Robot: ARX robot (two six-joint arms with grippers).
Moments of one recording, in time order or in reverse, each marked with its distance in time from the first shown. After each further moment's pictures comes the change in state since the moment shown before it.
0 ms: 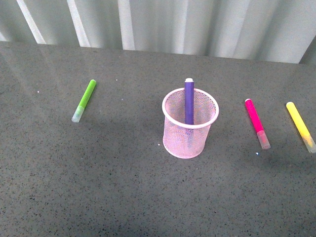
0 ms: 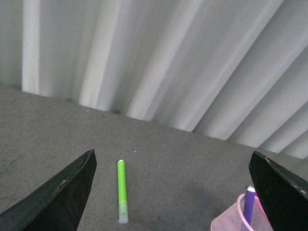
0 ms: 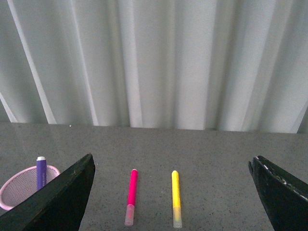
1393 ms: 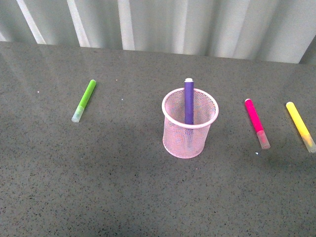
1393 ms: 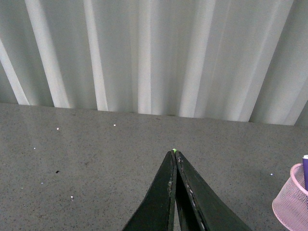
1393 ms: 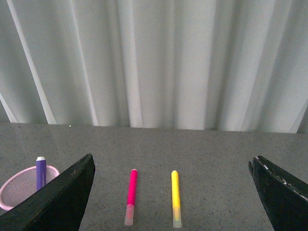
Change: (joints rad) left arm -0.314 -0.894 -0.254 -0.593 -0.554 0.307; right arm 0.000 0.000 0.000 0.000 0.000 0.000
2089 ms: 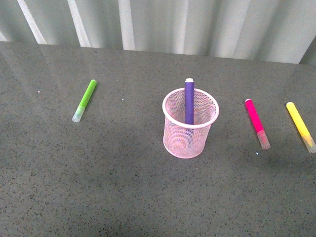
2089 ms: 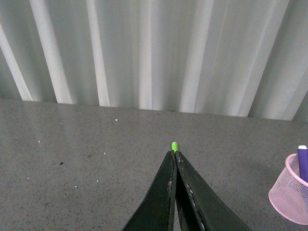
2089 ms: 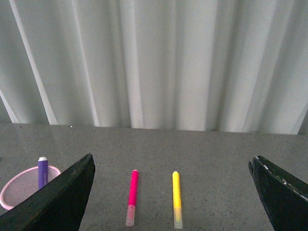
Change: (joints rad) left arm 0.000 -0.306 0.000 -0.310 0.000 0.000; right arm 0.000 0.000 0.000 0.000 0.000 0.000
